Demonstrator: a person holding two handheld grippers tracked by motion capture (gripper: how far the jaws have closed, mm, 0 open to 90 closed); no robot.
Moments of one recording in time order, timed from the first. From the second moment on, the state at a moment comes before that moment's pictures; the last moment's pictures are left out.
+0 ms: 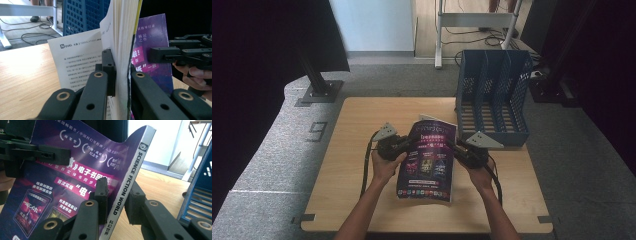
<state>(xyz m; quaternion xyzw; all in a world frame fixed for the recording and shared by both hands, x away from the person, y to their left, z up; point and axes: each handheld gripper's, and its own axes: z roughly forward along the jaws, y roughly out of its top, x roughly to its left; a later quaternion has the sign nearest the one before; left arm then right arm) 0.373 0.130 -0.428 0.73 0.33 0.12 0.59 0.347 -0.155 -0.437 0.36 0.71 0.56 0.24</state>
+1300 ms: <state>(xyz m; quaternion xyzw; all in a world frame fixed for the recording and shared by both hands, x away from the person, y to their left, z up) 0.373 0.127 -0.423 0.73 0.32 0.13 0.59 0.343 -0.158 -0.432 0.34 0.70 0.57 0.26</state>
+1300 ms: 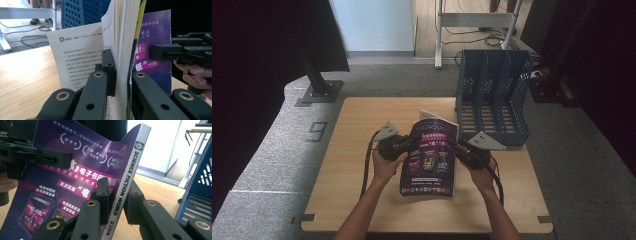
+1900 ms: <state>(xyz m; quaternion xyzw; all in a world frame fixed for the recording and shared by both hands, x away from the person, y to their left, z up) 0.374 0.128 -0.418 0.72 0.32 0.14 0.60 0.341 -0.156 -0.428 0.33 0.69 0.59 0.28</state>
